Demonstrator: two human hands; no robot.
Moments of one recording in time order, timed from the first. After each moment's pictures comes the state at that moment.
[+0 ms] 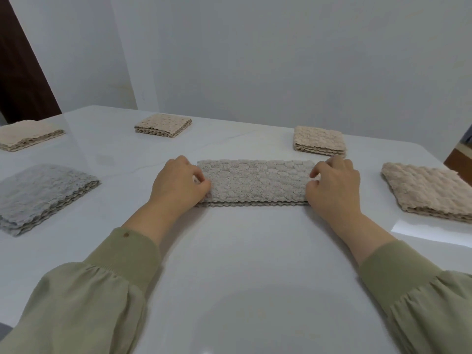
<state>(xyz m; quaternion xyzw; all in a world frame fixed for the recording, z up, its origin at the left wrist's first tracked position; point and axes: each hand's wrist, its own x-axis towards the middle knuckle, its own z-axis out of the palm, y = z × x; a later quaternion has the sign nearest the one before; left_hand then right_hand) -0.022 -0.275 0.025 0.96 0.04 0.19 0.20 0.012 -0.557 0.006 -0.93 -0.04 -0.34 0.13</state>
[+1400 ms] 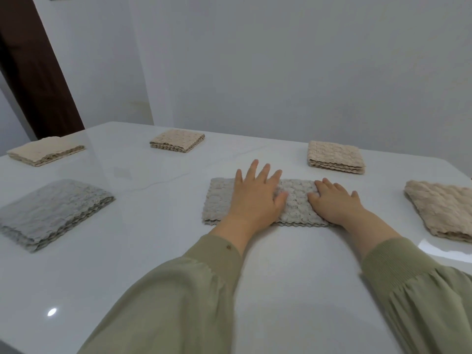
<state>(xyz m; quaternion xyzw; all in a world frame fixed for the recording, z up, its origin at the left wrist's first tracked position) 0.019 -0.368 0.011 0.98 -0.12 0.16 0.09 0.072 -0.557 -0.001 -1.00 -0.02 -0.01 0.07</state>
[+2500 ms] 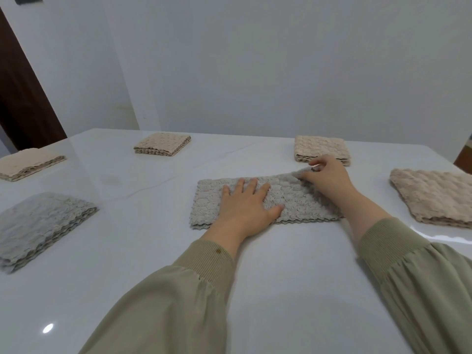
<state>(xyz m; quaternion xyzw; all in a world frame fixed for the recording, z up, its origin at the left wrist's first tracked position) 0.021 -0.372 0.001 0.99 -0.10 0.03 0.06 0.074 -0.559 0.029 -0.86 0.02 -0.14 0.50</state>
